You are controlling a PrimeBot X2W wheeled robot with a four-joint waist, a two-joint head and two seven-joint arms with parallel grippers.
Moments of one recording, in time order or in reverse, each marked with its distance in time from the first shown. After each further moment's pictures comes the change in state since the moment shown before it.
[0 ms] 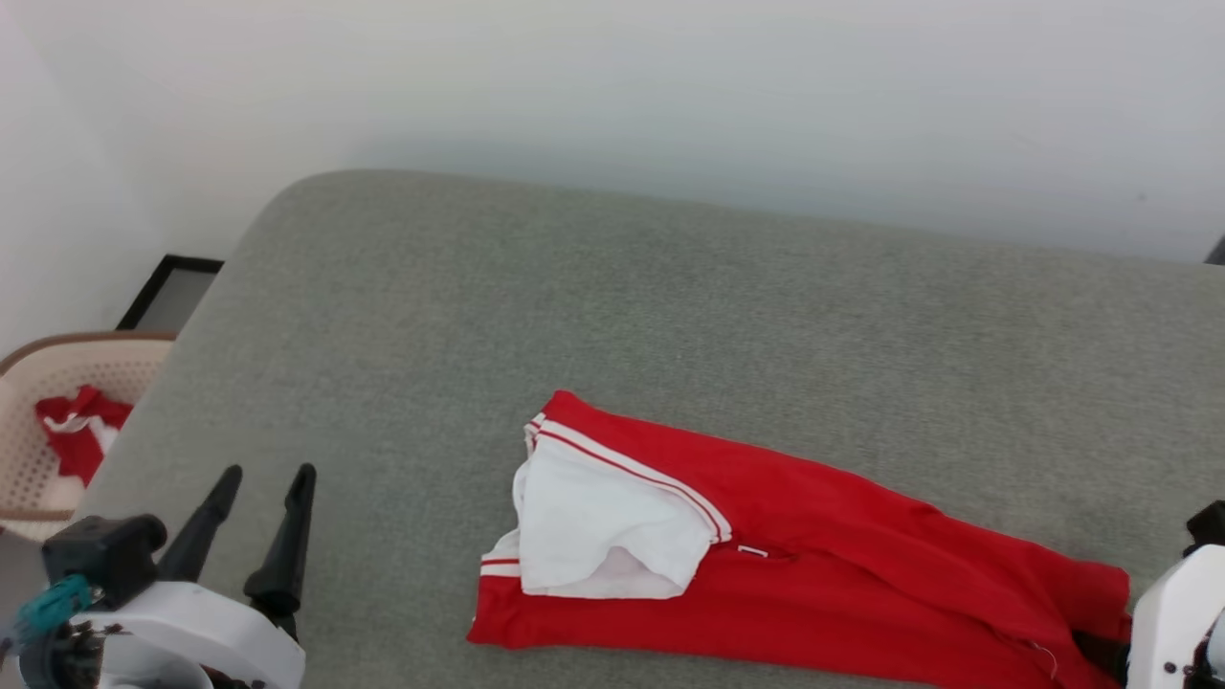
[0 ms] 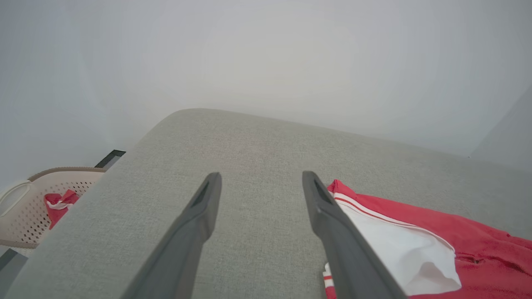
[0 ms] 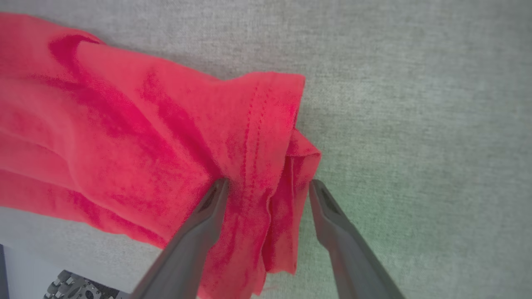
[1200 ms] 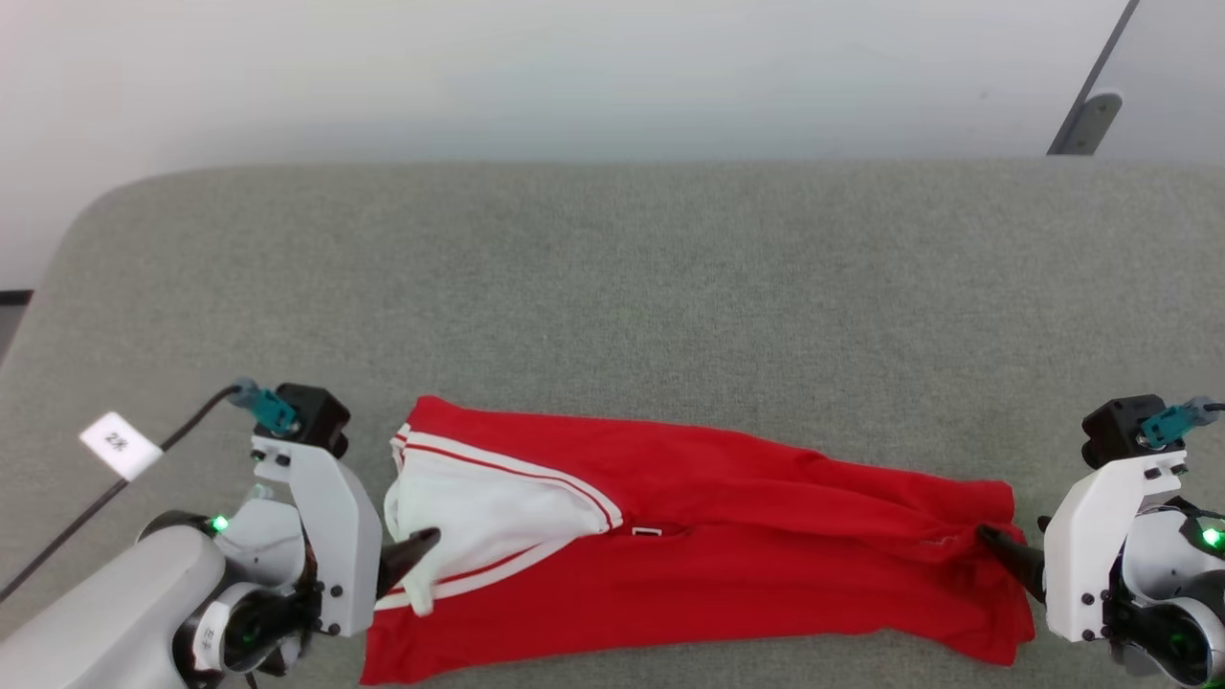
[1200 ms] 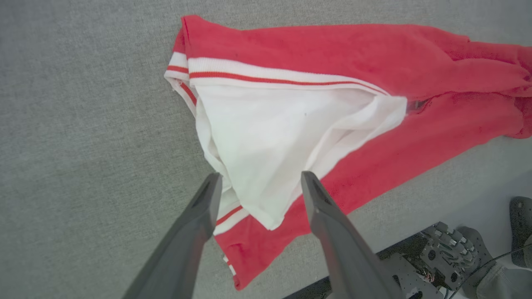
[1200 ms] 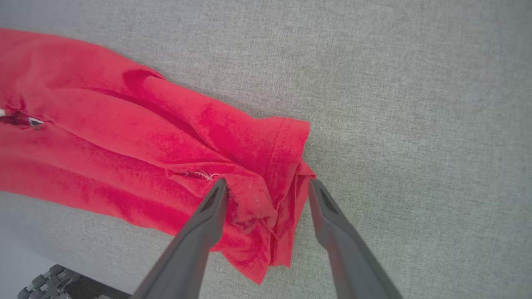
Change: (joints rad) left arm -0.437 0.009 -0.341 0.136 -0.174 -0.118 0.828; right arm -0.091 -0.013 0.217 -0.196 -0.008 0.000 -0.024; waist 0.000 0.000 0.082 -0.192
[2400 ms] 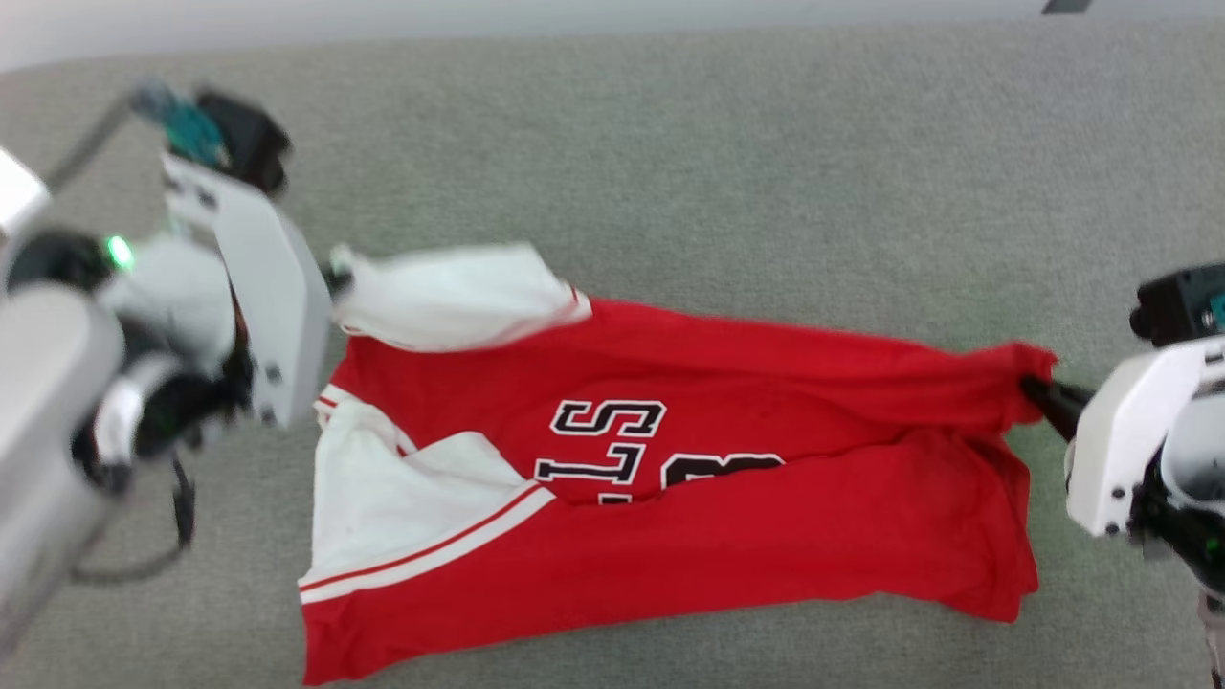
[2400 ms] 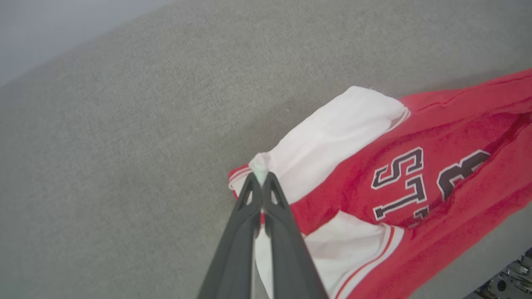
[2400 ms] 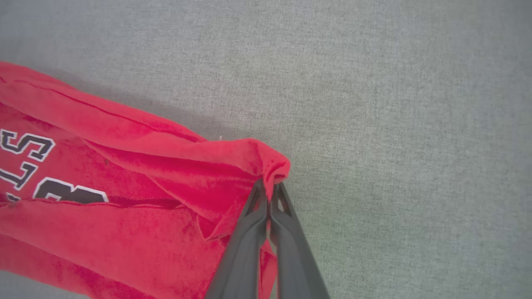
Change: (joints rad) left arm -0.398 0.036 0.054 -0.021 0.156 -0.033 0.156; right arm -0.157 0.009 -0.040 -0.087 -0.017 0.000 -0.058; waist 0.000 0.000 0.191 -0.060
